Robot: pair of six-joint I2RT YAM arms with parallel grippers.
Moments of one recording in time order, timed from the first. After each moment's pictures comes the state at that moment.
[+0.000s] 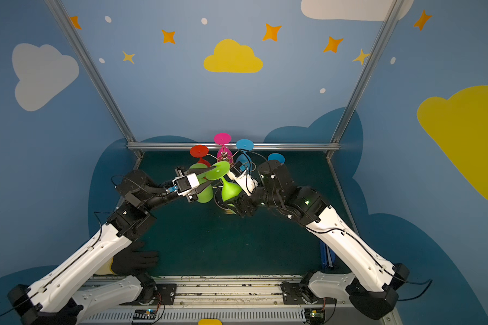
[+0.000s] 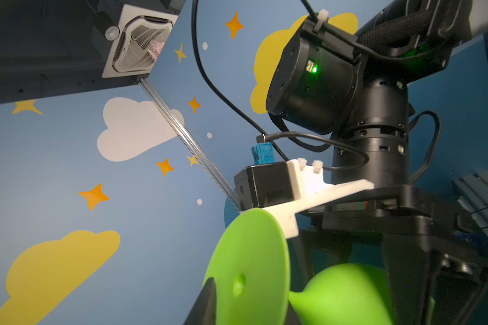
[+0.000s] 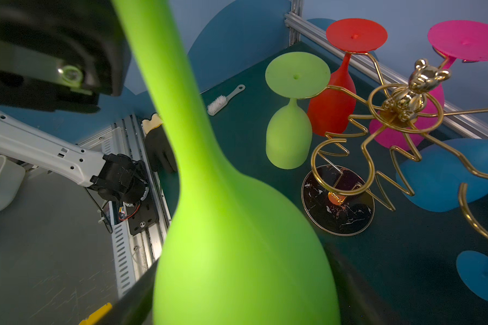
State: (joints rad) left arm -0.62 1.05 1.12 0.14 0.51 0.58; right arm 0.85 1.23 1.51 -0.84 -0.30 -0.03
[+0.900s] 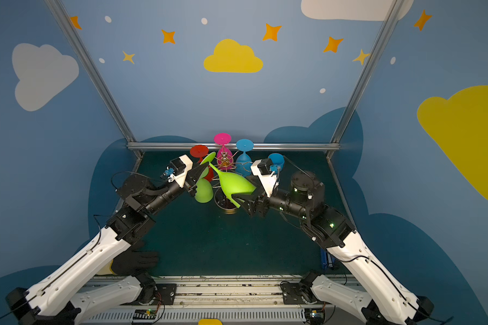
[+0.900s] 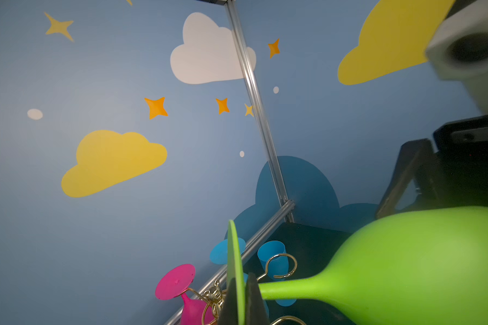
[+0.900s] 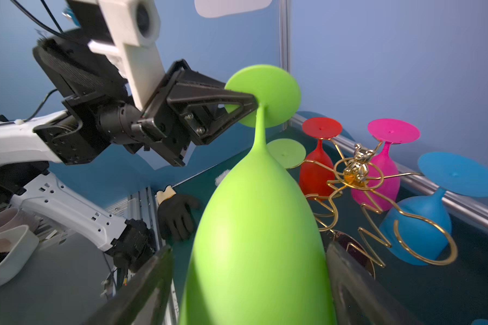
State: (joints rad) left arm -0.62 1.02 1.07 0.12 0.14 0.23; right arm 0.76 0.93 1.26 -0.44 -0.37 0.09
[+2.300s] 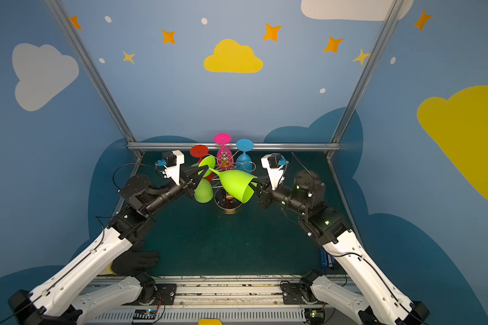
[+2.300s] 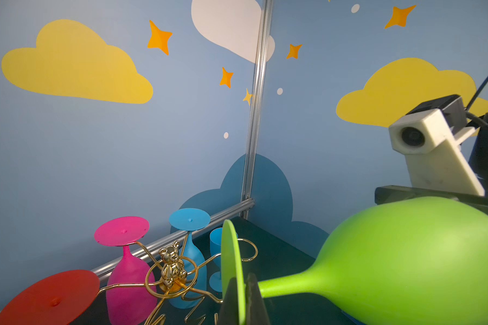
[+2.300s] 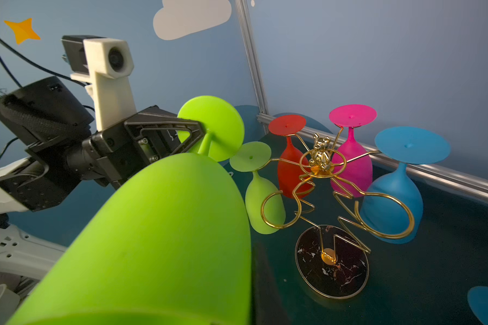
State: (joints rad) left arm -0.56 1.01 1.00 0.14 0.27 -0.16; right arm 0.65 0.96 1.17 -0.34 -0.39 0.21
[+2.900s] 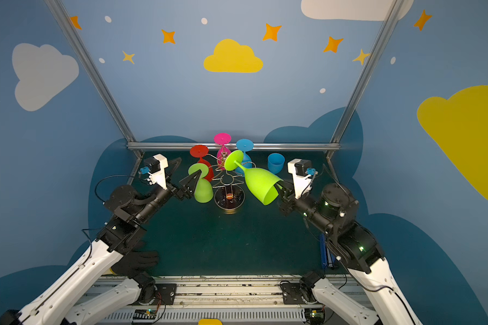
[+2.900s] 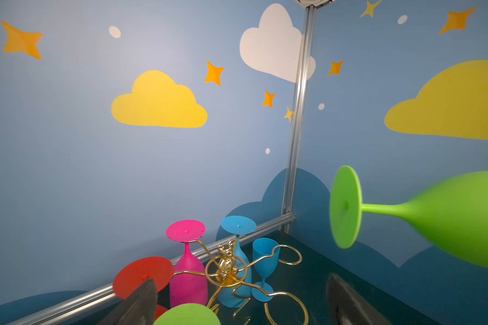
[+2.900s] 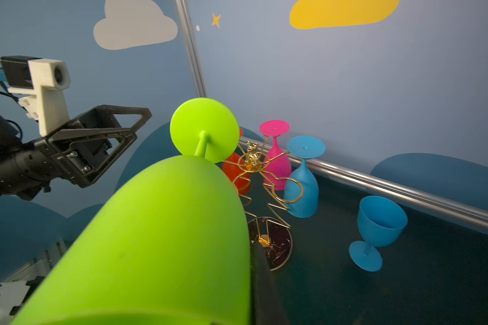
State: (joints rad) left arm -0.52 0.86 0.92 0.14 0.07 -0.06; right arm 0.62 0.75 1.28 -0.64 -0.05 0.09
